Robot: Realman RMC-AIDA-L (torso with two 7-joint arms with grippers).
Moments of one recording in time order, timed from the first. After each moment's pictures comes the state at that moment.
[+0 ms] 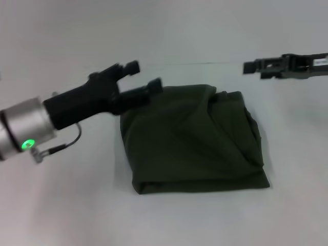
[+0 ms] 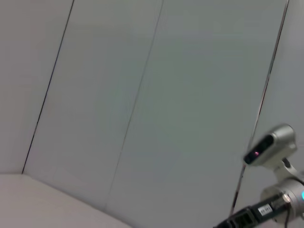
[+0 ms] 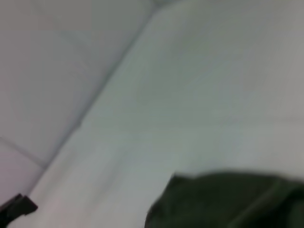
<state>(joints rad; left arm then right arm) -0.55 -2.16 0.74 0.65 1.62 1.50 -1.38 0.78 1.89 -0.63 -0.66 -2.19 -1.45 2.29</state>
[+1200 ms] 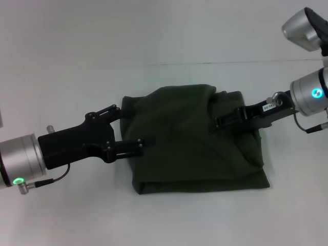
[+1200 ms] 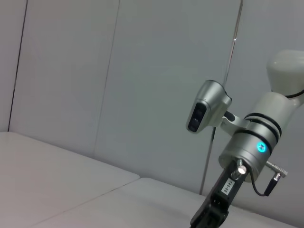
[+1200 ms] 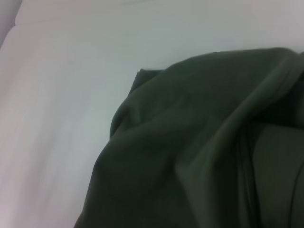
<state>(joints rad) -0.51 -2.16 0.64 0.63 1.86 1.58 -1.24 0.93 1.94 -0.81 -0.46 -2.40 -1.31 2.49</state>
